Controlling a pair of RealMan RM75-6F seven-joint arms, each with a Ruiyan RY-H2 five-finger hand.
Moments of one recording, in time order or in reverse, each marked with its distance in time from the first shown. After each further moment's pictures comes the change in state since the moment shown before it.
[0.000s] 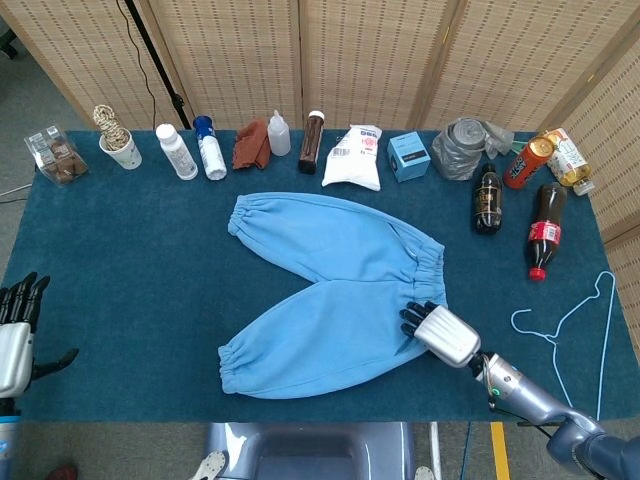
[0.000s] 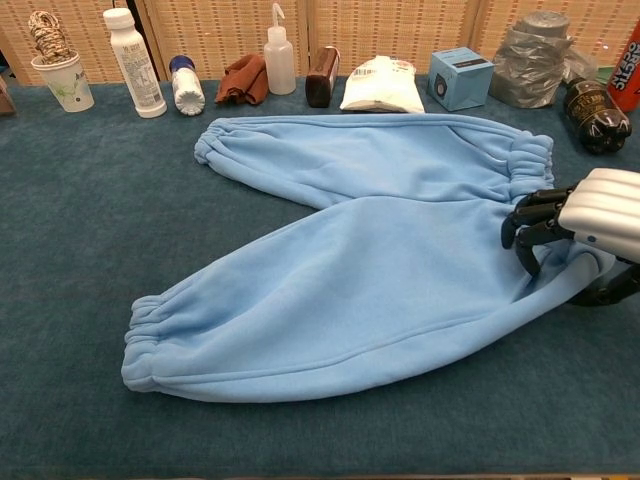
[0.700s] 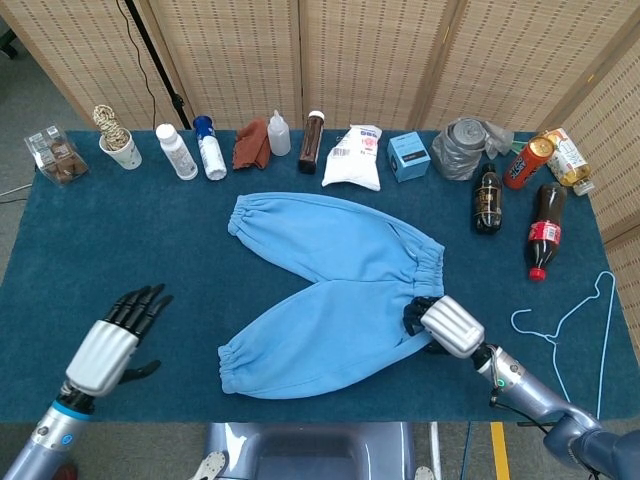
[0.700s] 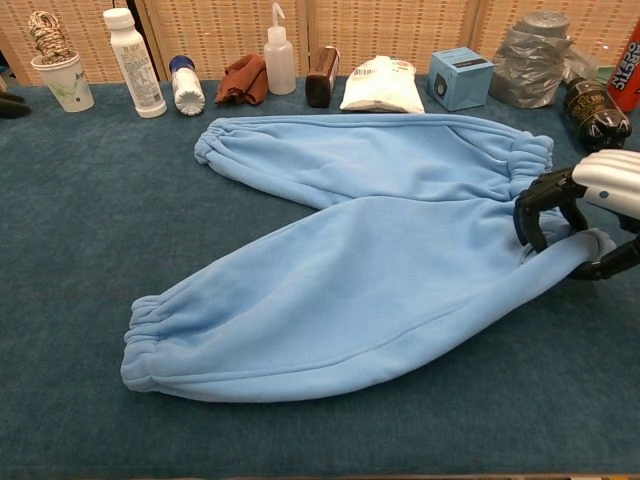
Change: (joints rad) left arm -0.182 -0.151 0.102 0.251 0.438 -0.118 -0.128; right arm 0.017 -0.010 -0.016 0.024 0.085 0.049 0.323
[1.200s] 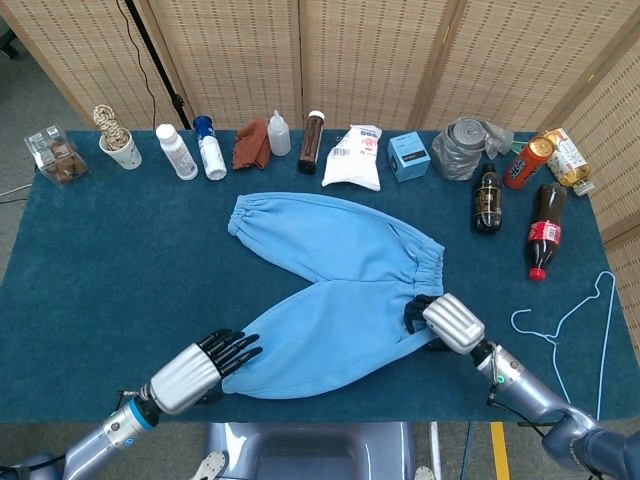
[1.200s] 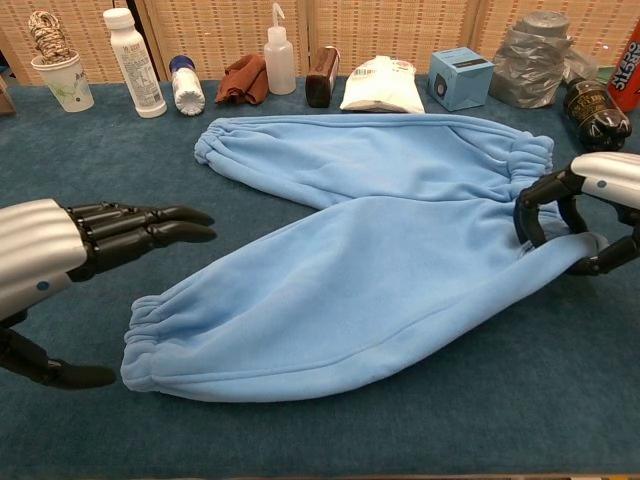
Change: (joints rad) left arm -0.163 -0.173 0.074 0.125 0.195 -0.118 0.009; right arm 0.017 0.051 0.003 -0.116 0.060 -0.079 0.042
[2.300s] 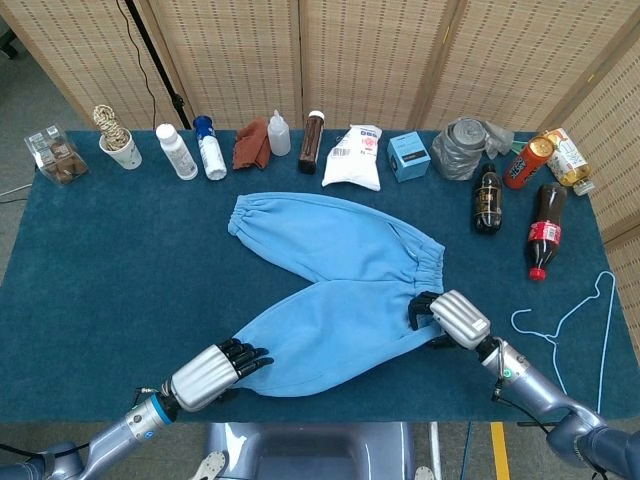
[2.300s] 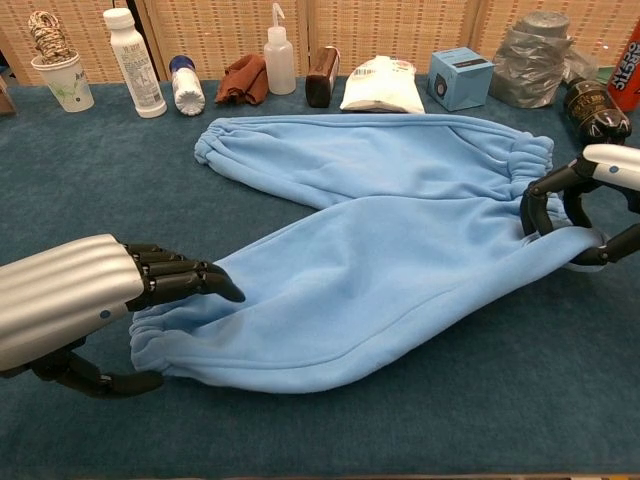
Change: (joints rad) left arm -0.070 -0.109 0.043 0.118 -0.051 -0.021 -0.078; right arm 0.008 0.009 -0.012 0.022 0.018 -0.005 0.177
